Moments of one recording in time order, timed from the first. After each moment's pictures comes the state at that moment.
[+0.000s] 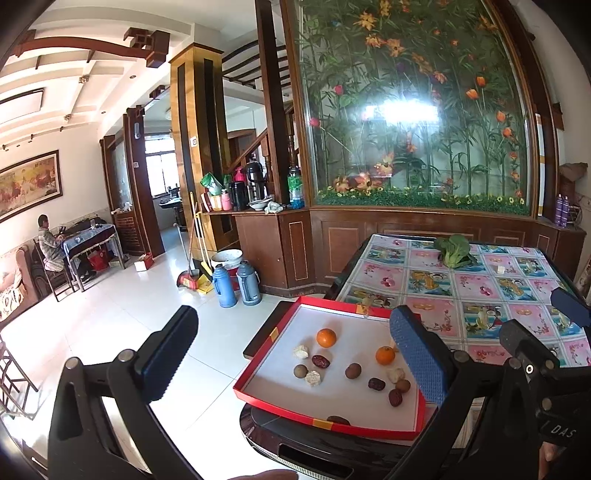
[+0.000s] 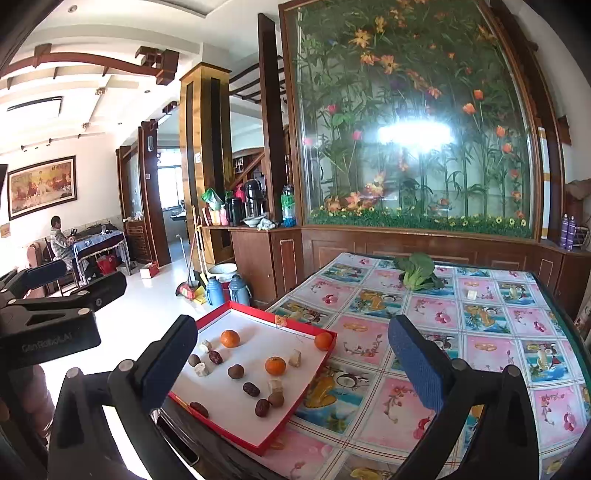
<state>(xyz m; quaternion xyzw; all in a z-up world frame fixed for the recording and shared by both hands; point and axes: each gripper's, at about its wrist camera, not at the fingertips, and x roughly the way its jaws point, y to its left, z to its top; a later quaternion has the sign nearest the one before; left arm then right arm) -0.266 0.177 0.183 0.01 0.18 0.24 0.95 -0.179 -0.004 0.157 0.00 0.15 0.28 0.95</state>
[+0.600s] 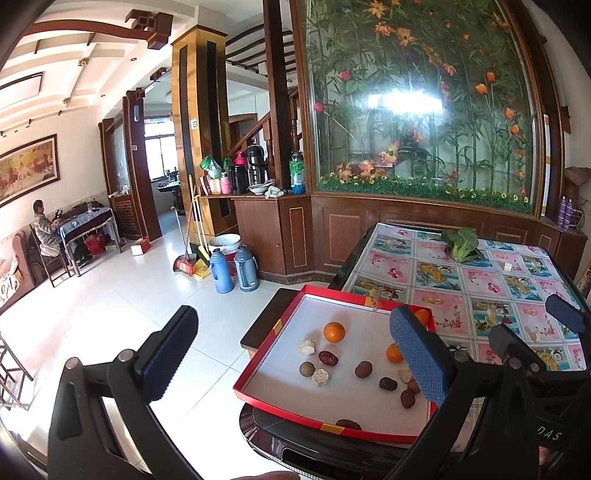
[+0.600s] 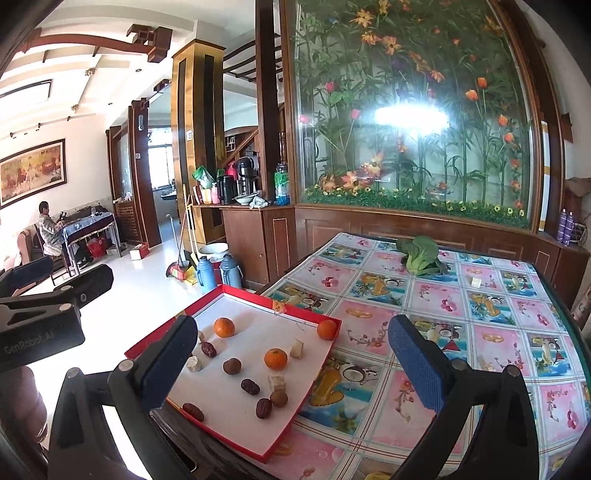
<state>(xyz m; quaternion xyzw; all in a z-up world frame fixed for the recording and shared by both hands) -0.249 0.205 0.171 -0.01 0.20 0.24 0.95 -0.165 0.025 0.149 -0.02 0.18 0.26 0.95</state>
